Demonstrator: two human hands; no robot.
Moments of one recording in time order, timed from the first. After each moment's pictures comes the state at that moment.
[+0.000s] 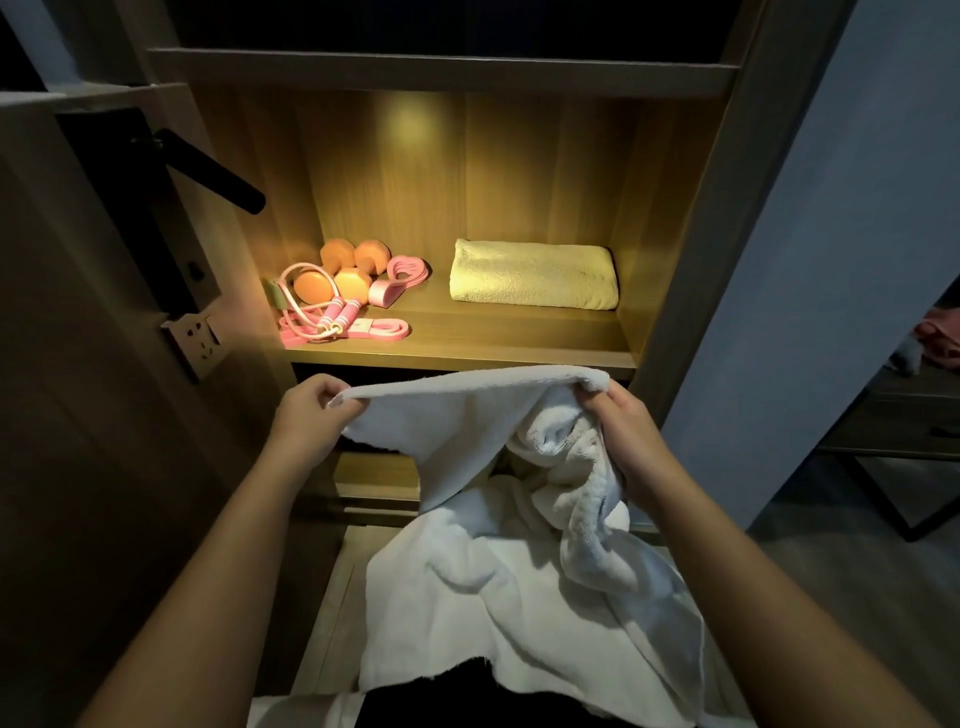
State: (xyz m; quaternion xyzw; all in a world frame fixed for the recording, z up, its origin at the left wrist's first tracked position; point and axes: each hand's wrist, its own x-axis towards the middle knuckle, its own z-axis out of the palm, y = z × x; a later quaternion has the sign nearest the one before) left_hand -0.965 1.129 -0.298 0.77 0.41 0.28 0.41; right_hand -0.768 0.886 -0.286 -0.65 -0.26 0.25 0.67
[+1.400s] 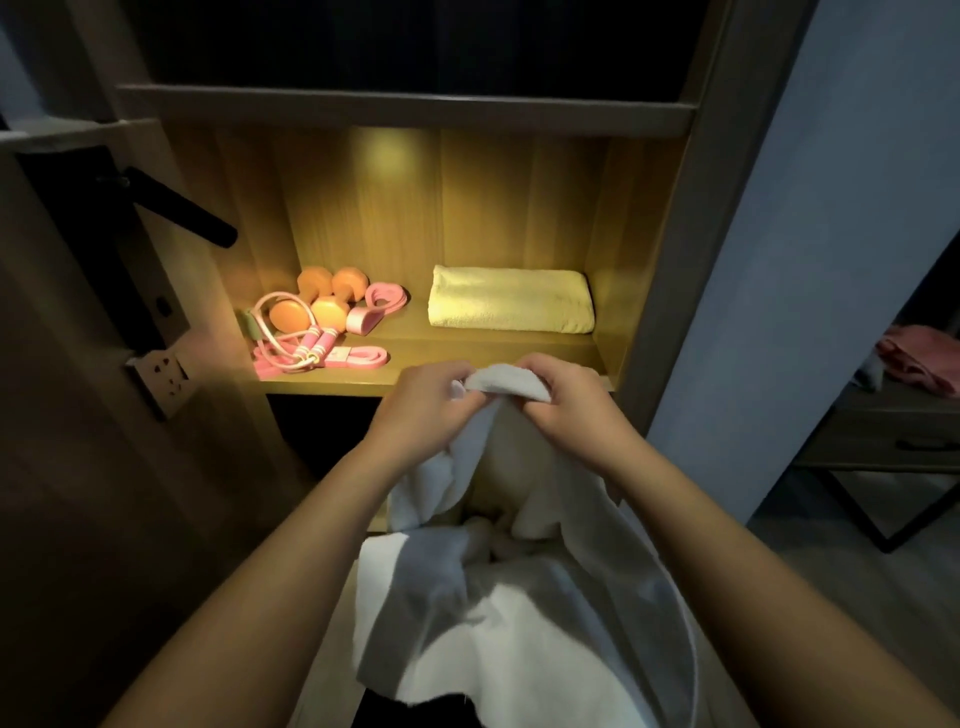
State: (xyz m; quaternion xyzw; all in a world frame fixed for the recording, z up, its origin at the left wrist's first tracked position) left_hand -0.874 1.060 -0.244 0.90 0.18 0.24 0.31; right_hand -0.764 0.911 -0.226 -0.78 -0.49 0.03 0.38
